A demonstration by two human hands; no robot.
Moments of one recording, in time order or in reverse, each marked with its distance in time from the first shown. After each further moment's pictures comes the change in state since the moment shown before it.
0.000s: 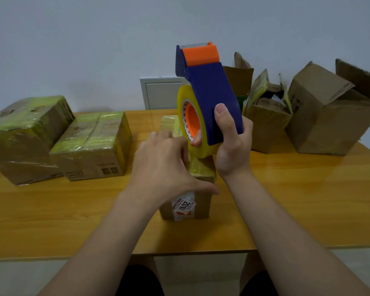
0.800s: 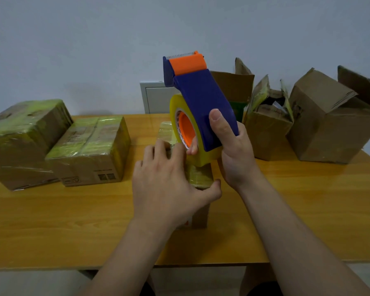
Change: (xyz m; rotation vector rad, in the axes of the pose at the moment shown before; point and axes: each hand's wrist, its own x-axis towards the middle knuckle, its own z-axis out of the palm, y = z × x) left_hand -0.017 0.014 0.029 0.042 0.271 -0.069; right_hand 0.014 -0.004 -0.015 -0.037 -0.175 0.235
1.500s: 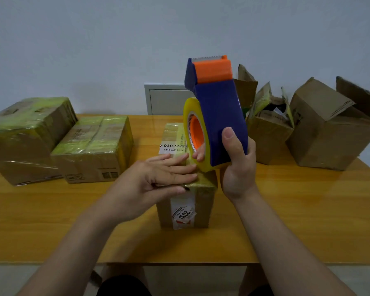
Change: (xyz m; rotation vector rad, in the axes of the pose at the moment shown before) left_hand 0.013 -0.084 -0.019 -0.763 -0.492 0.392; right_hand -0.020 0.014 0.008 0.005 0.142 -0.163
